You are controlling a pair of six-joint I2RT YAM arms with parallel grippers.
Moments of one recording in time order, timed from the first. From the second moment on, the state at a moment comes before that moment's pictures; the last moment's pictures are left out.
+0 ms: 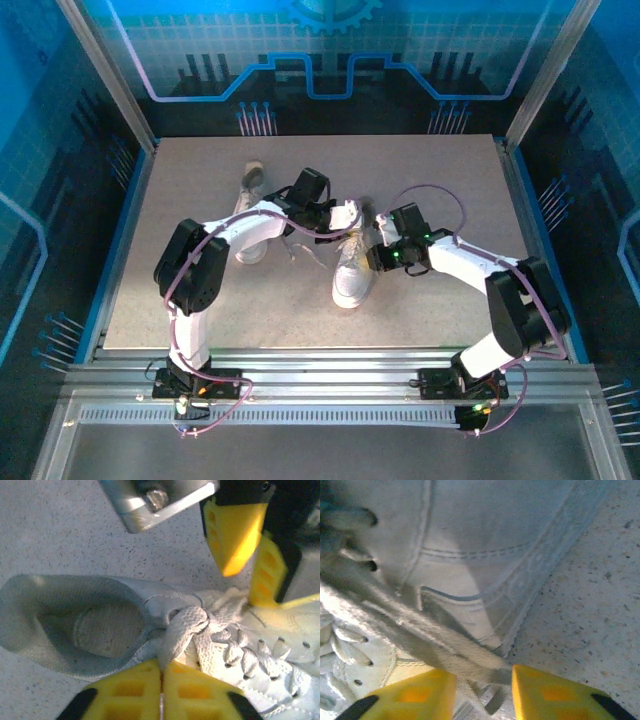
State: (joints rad) left arm -0.54 1.95 1.40 -0.32 0.54 0.90; right arm 0.40 1.54 0.84 -0.35 -0.25 0.13
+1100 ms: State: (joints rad) left arm -0.53 1.86 1.32 -0.39 0.47 0.85; right arm 0.32 1.50 1.02 -0.51 -0.13 -0.02
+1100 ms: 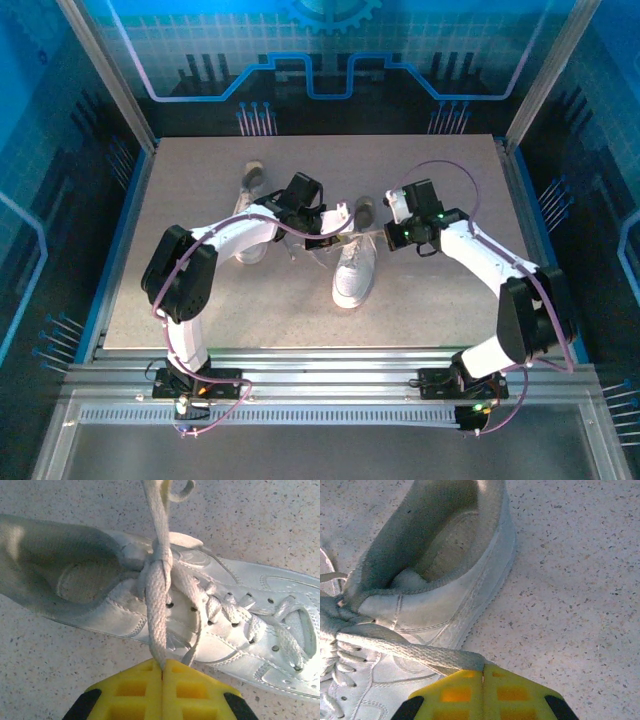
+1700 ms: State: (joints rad) left arm -0.53 1.92 1.32 -0.39 0.47 0.81; right arm 0.30 1.64 1.09 -0.53 -0.17 -0.11
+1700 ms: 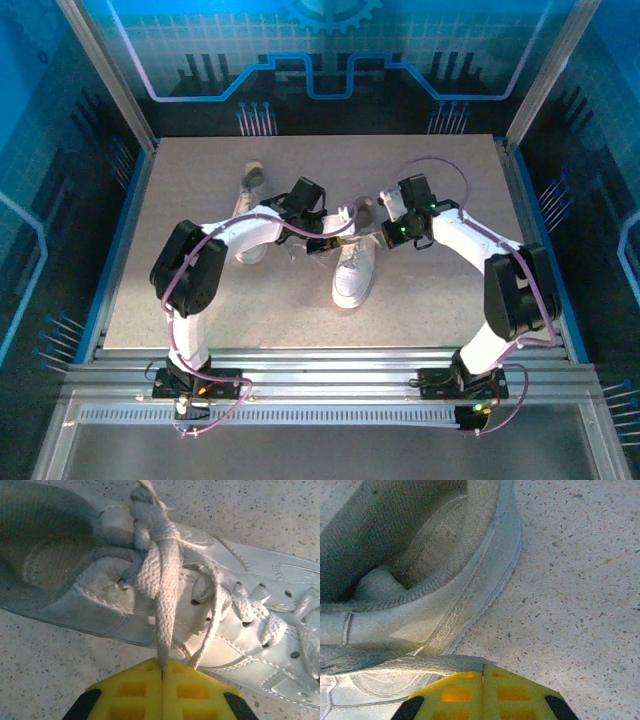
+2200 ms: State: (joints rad) left arm -0.48 1.80 1.25 -0.36 0.43 0.77; right arm 0.28 1.53 1.17 -0.69 -0.19 -0.14
